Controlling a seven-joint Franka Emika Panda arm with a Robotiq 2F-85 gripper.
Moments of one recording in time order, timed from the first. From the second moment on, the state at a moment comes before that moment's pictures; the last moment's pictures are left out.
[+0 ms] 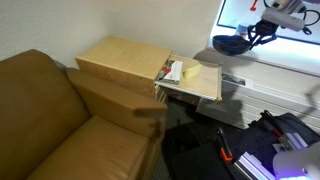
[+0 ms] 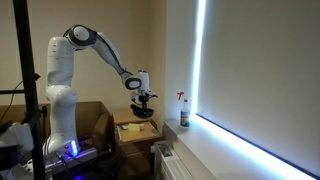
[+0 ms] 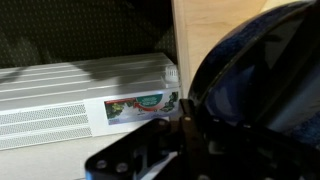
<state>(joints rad) -0.22 0.07 -0.24 -2.42 0.26 2.62 0.17</state>
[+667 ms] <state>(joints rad) -0.20 0.49 -0.20 -2.12 0.37 2.89 0.43</state>
